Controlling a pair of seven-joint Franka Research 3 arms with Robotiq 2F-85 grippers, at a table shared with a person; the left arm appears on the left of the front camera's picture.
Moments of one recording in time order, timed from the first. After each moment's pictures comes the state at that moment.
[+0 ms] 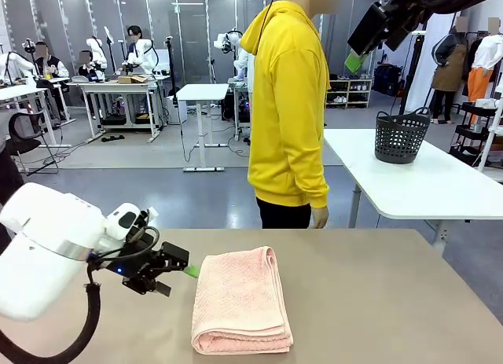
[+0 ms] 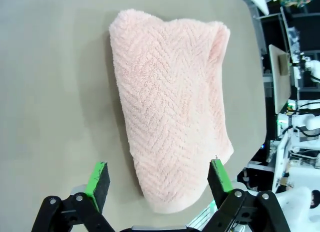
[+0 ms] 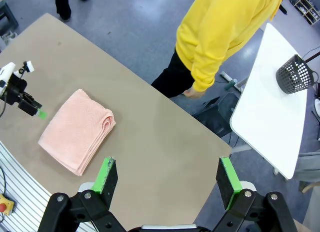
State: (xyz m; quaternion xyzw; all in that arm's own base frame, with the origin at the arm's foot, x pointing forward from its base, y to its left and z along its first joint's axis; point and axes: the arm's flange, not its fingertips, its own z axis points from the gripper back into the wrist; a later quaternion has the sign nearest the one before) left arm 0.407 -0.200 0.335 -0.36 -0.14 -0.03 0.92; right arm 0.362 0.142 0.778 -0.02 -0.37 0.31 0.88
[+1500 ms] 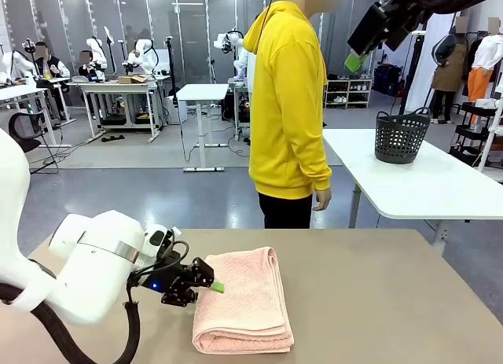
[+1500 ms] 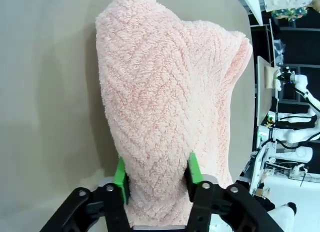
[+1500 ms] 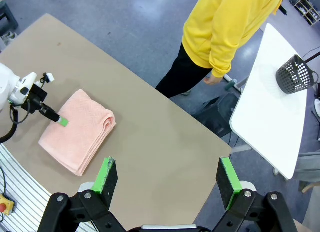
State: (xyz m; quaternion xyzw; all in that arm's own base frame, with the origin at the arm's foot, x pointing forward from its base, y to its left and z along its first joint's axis) left arm 0.436 -0.244 0.271 -0.41 -0.12 0.01 0.90; right arm 0.362 0.142 0.778 -0.02 -0.37 0.31 0.88
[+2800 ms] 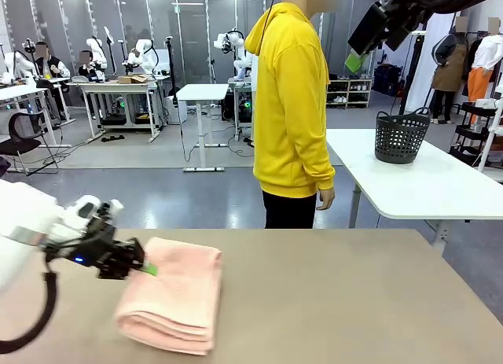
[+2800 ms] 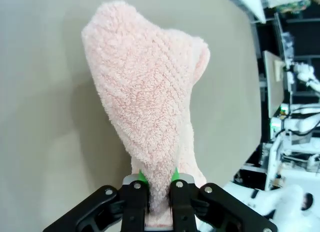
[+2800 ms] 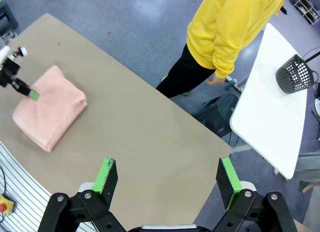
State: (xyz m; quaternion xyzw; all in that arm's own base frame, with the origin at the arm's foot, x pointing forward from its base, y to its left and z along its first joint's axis) left arm 0.425 -0.108 0.348 -0.37 -0.14 -0.02 0.92; right arm 0.362 0.141 0.779 -0.02 -0.37 0.31 0.88
